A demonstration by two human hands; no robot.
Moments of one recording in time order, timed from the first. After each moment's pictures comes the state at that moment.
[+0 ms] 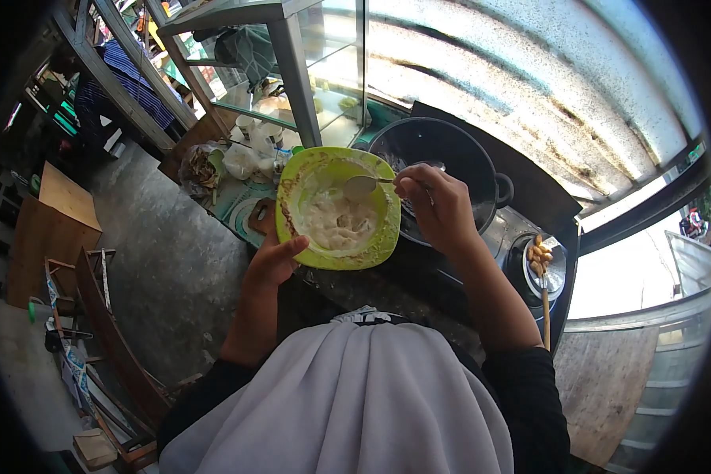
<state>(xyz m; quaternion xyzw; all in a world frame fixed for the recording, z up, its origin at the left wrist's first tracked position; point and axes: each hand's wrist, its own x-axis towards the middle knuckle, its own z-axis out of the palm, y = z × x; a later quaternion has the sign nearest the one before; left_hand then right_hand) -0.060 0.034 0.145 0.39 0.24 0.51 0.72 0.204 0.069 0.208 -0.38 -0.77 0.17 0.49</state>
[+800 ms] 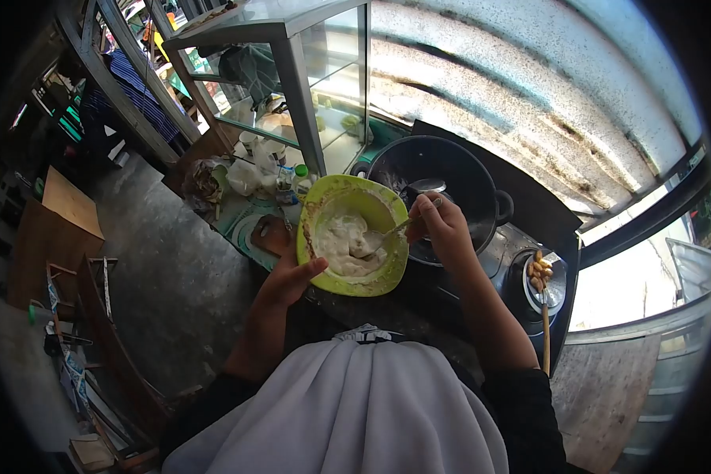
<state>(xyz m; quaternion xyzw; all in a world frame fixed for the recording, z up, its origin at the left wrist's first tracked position) -0.048 0.040 0.135 0.46 0.28 0.48 0.69 0.222 0.082 0.169 -0.43 -0.54 0.51 0.51</state>
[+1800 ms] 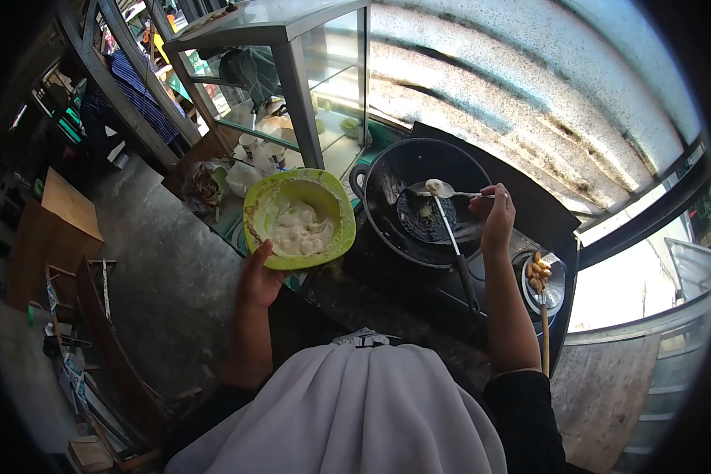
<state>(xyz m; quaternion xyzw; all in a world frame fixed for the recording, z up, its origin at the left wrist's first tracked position) -0.090 0.031 0.126 0.26 0.27 0.61 0.70 0.317 0.119 0.121 -0.48 -0.37 0.37 0.70</state>
